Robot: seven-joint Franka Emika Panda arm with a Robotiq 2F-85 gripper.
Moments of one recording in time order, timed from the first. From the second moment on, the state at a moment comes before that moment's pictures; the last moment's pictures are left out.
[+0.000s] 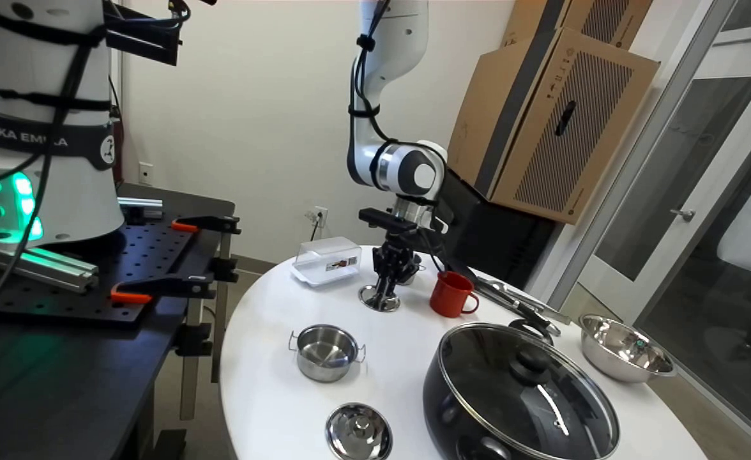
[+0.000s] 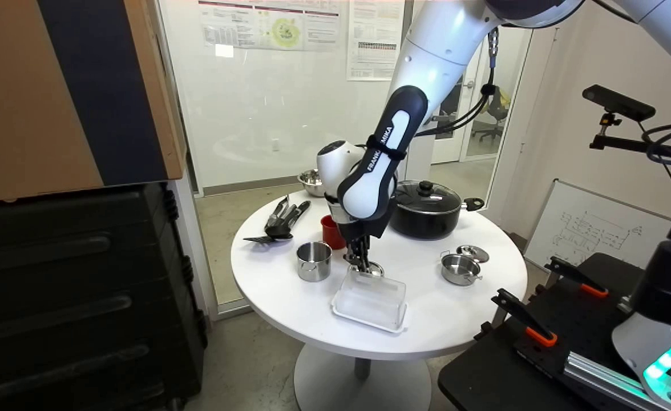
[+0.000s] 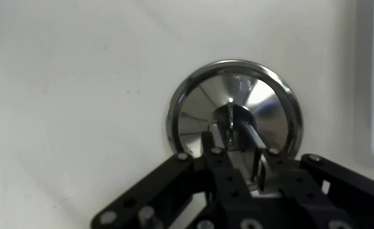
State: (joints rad) arm 0.29 0.88 -0.01 -1.86 -0.38 2.54 0.08
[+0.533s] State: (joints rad) arm 0.29 0.88 -0.02 -1.84 -0.38 2.54 0.09
